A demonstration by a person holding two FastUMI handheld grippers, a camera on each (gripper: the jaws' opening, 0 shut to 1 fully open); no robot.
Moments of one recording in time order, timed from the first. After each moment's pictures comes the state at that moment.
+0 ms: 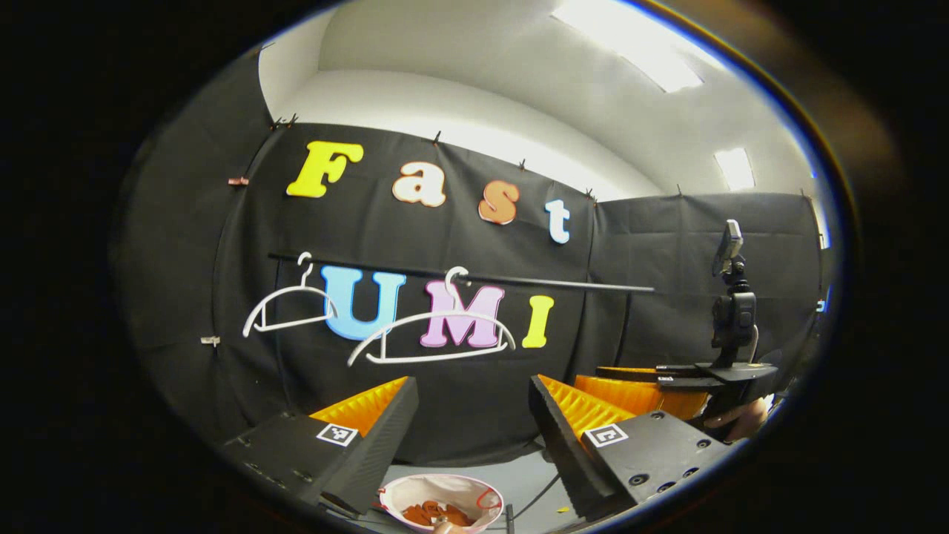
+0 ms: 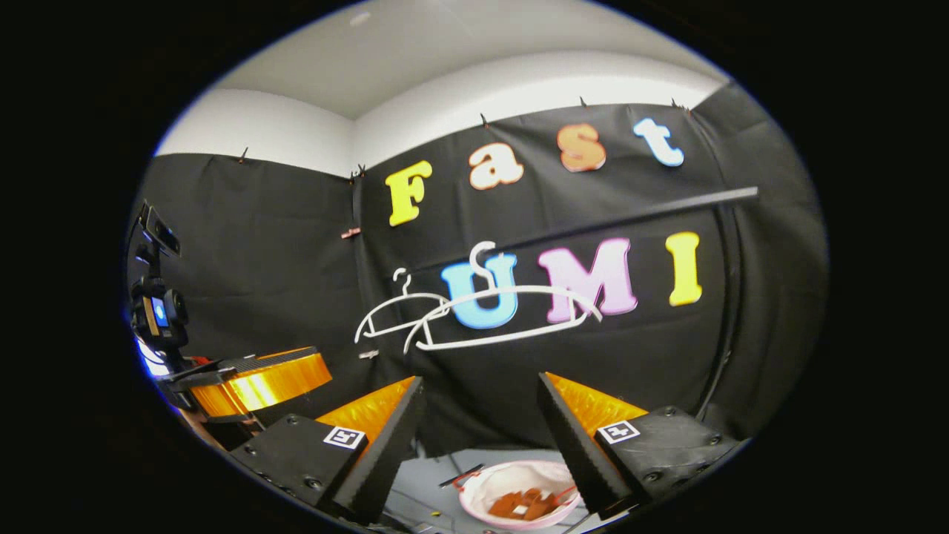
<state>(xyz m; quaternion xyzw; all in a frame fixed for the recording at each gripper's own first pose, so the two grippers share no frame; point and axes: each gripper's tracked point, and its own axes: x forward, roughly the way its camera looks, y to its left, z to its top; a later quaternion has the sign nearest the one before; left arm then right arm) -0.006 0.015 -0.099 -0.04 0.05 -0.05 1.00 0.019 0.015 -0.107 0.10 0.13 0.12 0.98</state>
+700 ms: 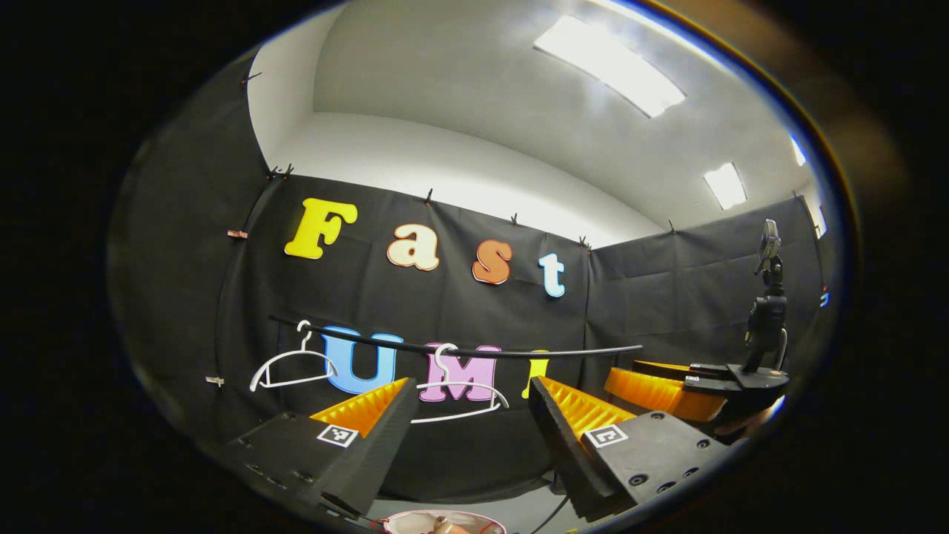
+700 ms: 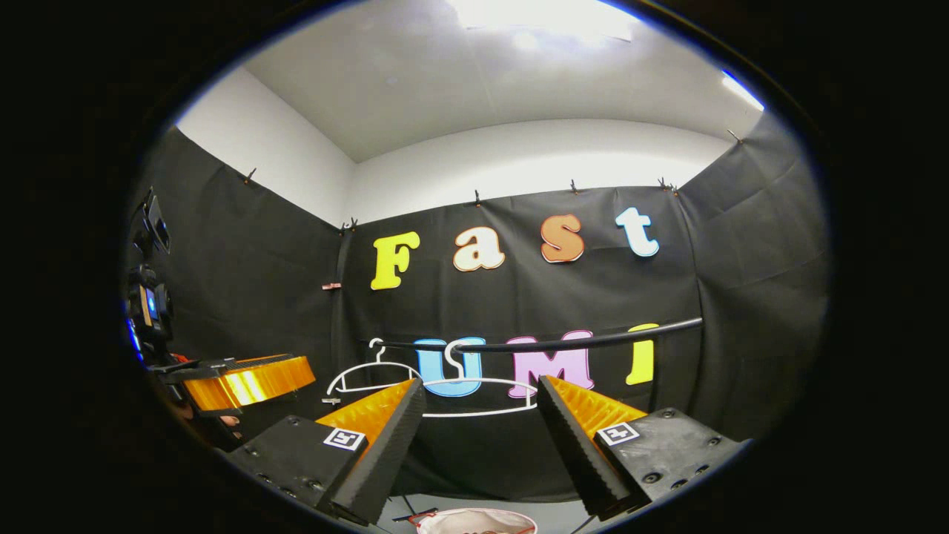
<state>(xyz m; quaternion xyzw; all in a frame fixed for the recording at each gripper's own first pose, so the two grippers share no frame) -0.009 -0.002 -0.025 -0.03 -0.04 -0.05 1.00 0.001 -0.008 -0.013 0.05 0.00 0.06 1.00</state>
